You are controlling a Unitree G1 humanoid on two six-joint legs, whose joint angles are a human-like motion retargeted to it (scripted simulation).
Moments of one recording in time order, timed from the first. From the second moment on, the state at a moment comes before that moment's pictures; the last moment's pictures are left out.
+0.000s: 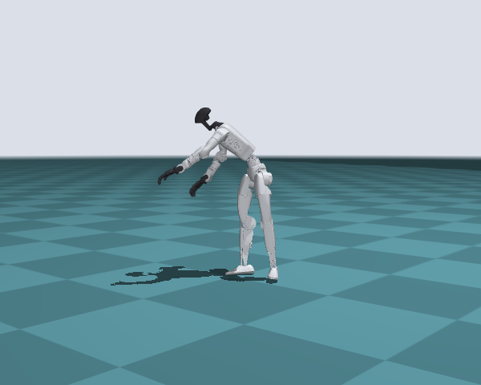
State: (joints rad) left arm -1.46 0.90 -0.84 1.17 0.43 -0.06 0.27; right arm -0.97 -0.42 0.62 0.84 -0.25 0.07 -0.35; waist -0.43 -0.05 0.52; left_leg -0.20 0.27 1.11 0.12 0.04 -0.26; right_leg -0.48 0.01 -0.25 -0.02 0.21 0.26
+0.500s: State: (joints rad) left arm -0.84 0.85 -0.51 1.21 0.16 -0.07 0.29; right arm -1.08 -0.60 0.86 0.86 -0.54 0.04 -0.44; waist -0.36 -0.05 0.52; left_leg -0.19 0.25 1.01 0.16 -0.07 -0.26; right_leg -0.46 0.03 -0.18 -0.03 0.22 0.26
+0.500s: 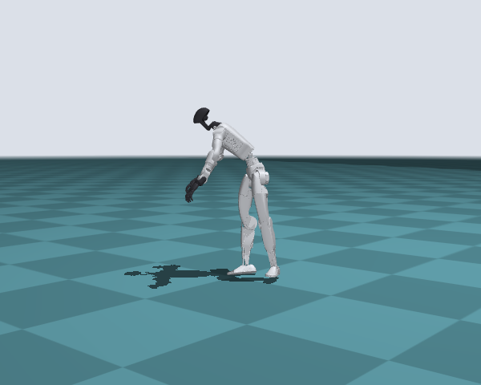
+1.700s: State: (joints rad) left arm 0.17 0.46 -0.18 0.86 -0.14 -0.23 0.32; right arm -0.25 -0.60 0.64 0.38 -0.21 -0.22 -0.32; waist 0.09 -0.05 0.11; left_leg 0.11 0.00 -0.13 0.07 -0.21 -0.26; right_leg -0.03 -0.12 0.01 0.15 -0.05 0.26
